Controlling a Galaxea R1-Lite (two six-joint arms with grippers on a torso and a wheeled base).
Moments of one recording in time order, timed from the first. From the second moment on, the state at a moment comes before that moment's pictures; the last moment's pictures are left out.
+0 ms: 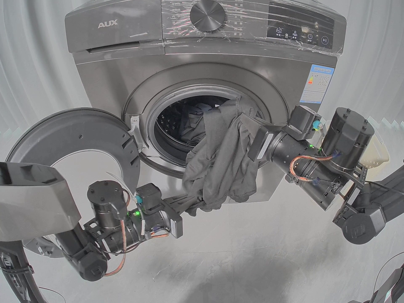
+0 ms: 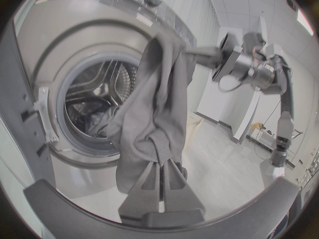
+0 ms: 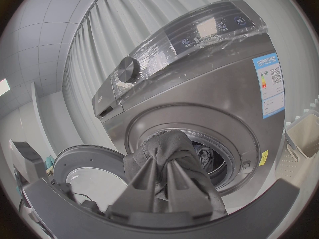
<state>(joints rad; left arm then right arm) -0.57 2.07 -0.45 -1.54 -0.26 0.01 0.74 1.79 -0.82 -1.15 -0.21 0.23</state>
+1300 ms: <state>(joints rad) -0.56 1.74 -0.46 -1.55 -0.29 -0.07 0.73 1.90 -0.58 -1.13 -0.20 0.18</state>
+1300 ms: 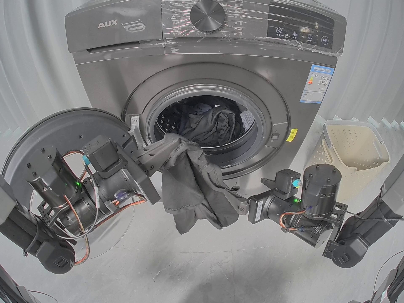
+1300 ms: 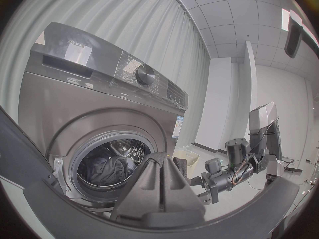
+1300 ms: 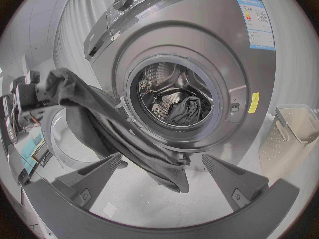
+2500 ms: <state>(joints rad) -0.56 1.73 -0.50 -1.55 -0.29 -0.09 0.73 2.10 -0.50 -1.16 -0.10 0.14</state>
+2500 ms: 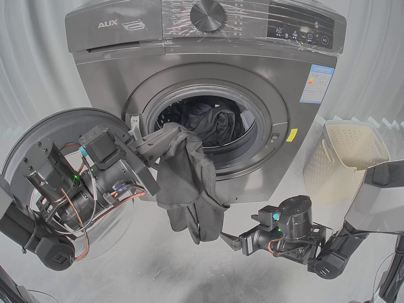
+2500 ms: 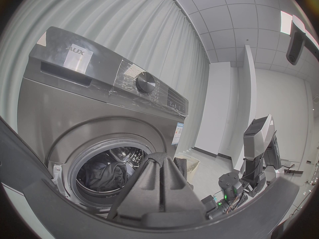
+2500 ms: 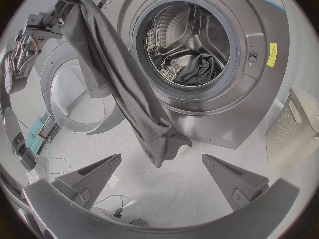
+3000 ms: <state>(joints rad) -0.56 1.73 -0.51 -1.55 -0.29 -0.10 0.71 2.22 -0.63 -1.25 -0.07 0.14</state>
